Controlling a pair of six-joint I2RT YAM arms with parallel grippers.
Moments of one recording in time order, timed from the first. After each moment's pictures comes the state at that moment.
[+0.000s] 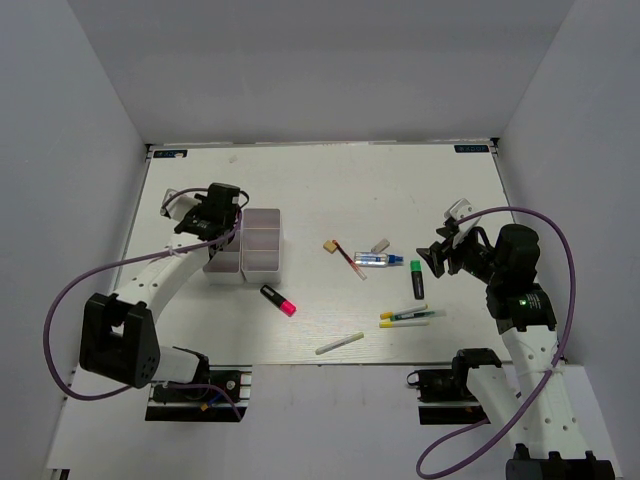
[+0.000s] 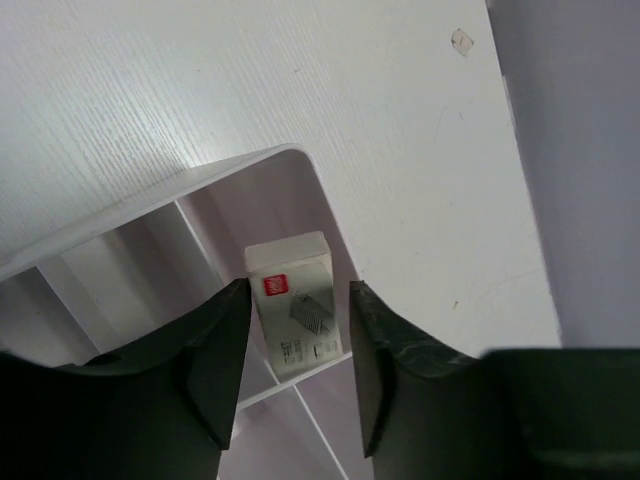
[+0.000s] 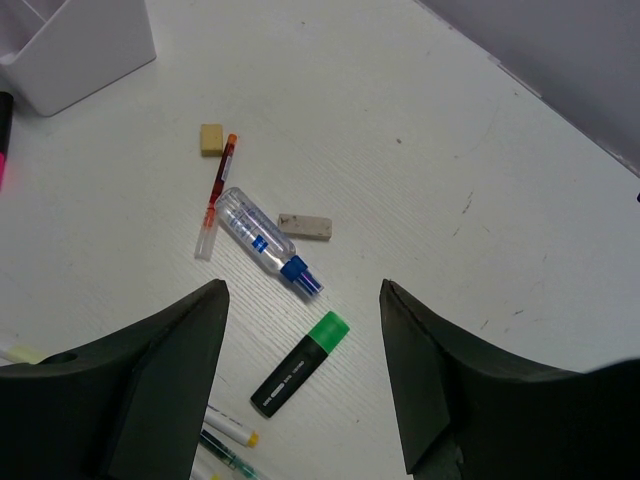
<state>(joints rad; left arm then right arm) -0.31 1.36 0.97 -0.44 -0.65 -1.36 0.06 0.65 0.72 -0.41 -0.62 -0.40</state>
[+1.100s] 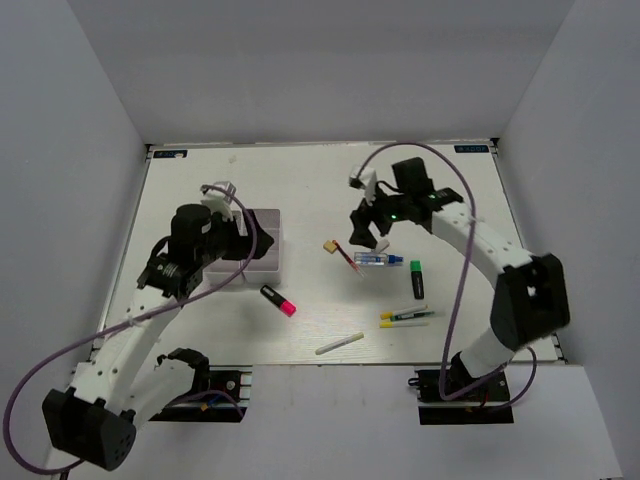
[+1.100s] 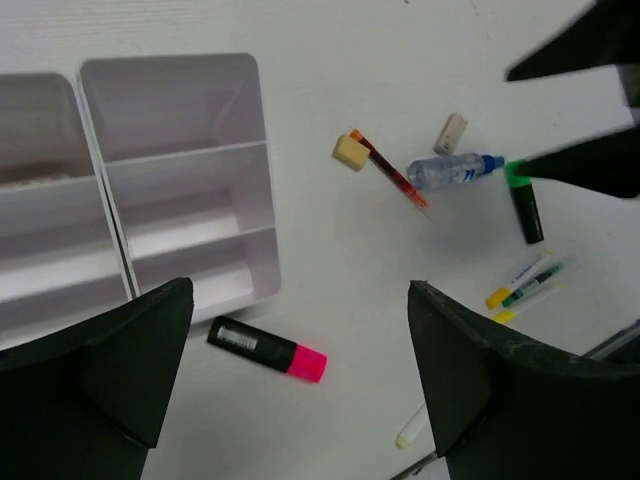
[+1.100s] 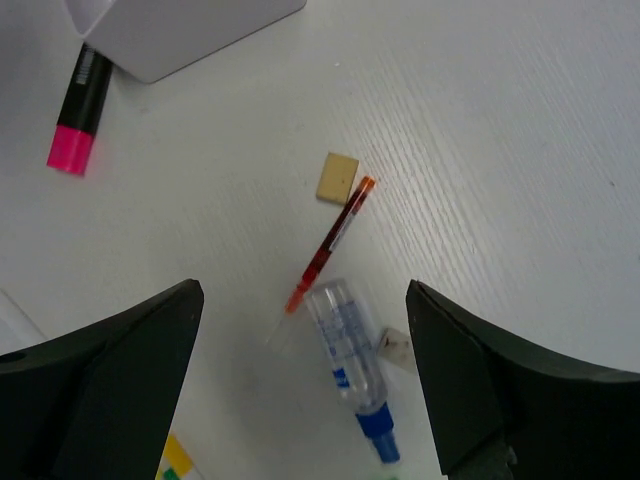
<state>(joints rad) -0.33 0.95 0.87 -0.40 0.19 -0.36 0.41 1.52 1.19 -0.49 -0.64 -0.47</state>
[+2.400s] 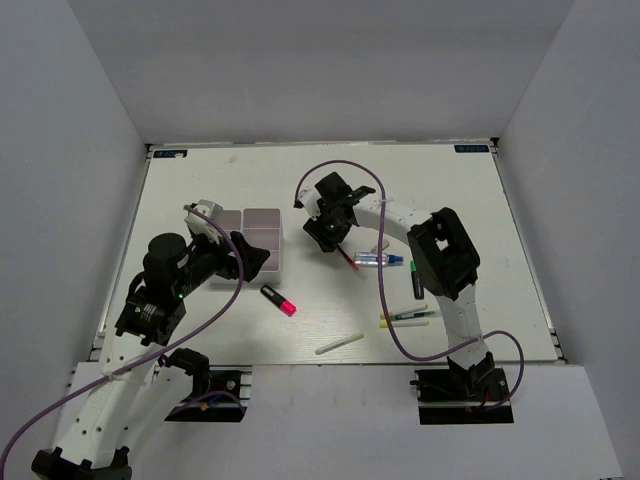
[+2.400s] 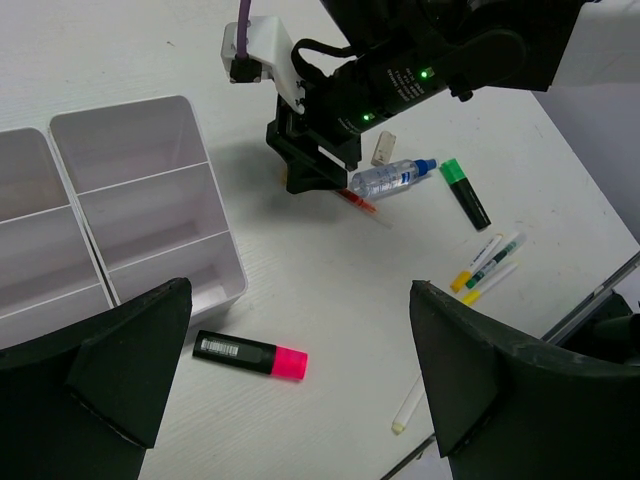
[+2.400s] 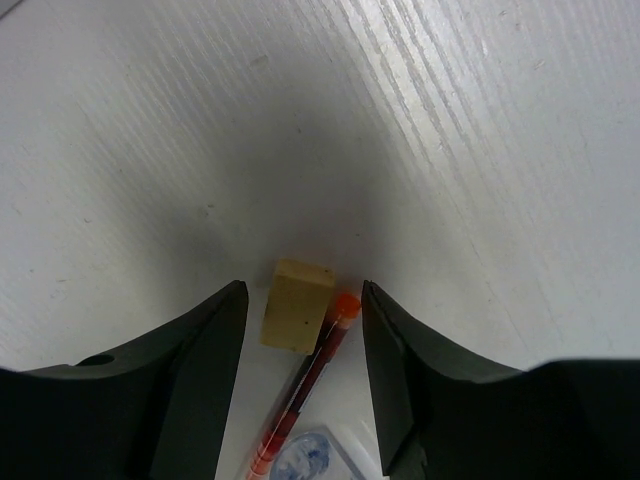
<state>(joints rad) -0.33 0.62 0.75 -0.39 0.29 -0.28 0.68 2.14 1.62 -0.58 -0.19 -0.34</state>
